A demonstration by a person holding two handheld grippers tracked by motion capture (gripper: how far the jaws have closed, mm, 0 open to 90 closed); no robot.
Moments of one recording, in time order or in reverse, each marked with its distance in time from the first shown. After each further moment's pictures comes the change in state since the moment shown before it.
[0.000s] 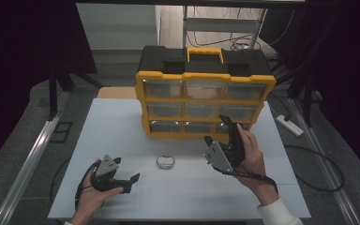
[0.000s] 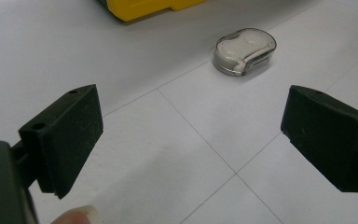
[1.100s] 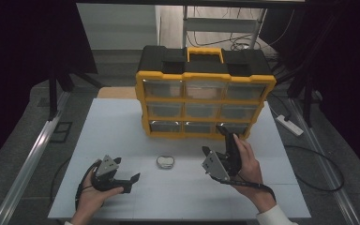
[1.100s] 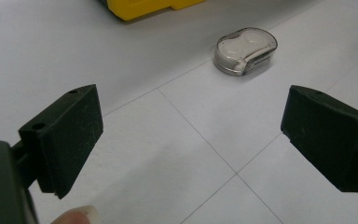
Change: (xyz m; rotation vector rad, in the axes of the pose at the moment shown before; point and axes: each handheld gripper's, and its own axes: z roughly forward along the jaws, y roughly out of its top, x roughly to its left) left arm 0.000 0.000 0.000 0.000 0.002 0.000; right arm 0.027 -0.007 -0.007 0.015 0.059 0.010
